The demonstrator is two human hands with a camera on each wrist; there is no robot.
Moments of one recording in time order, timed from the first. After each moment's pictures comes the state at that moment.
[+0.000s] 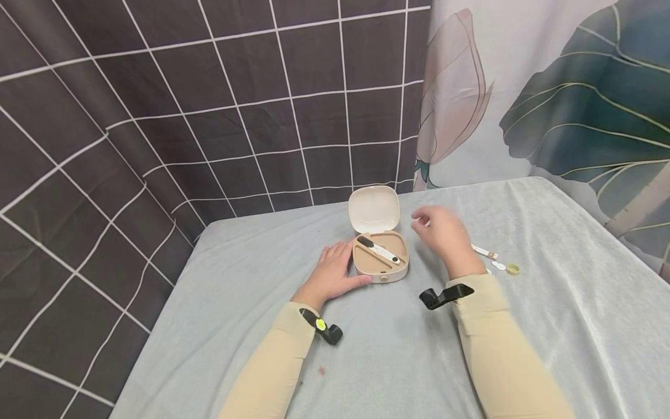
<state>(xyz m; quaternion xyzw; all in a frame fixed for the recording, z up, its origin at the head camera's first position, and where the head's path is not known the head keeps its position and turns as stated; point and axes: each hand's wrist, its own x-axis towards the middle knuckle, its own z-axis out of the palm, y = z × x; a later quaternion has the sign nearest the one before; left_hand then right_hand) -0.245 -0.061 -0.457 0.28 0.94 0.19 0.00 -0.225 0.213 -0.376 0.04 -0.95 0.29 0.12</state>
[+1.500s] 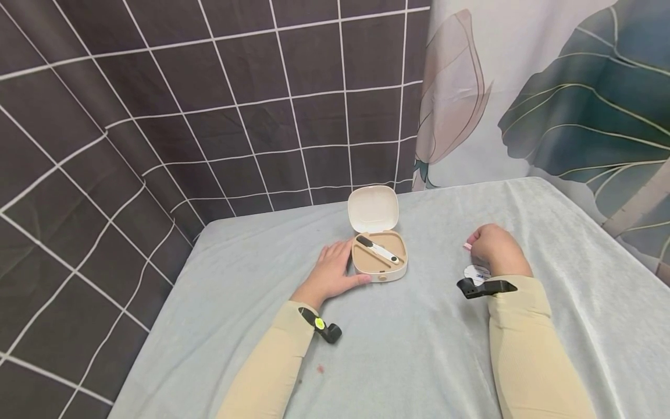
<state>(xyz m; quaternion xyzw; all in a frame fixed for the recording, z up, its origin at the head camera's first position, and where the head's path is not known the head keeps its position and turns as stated) -0.243 -0.061 -0.452 0.28 0.94 0.18 0.01 -0.200 0.299 -0.391 -0.11 -0.95 0.29 -0.05</state>
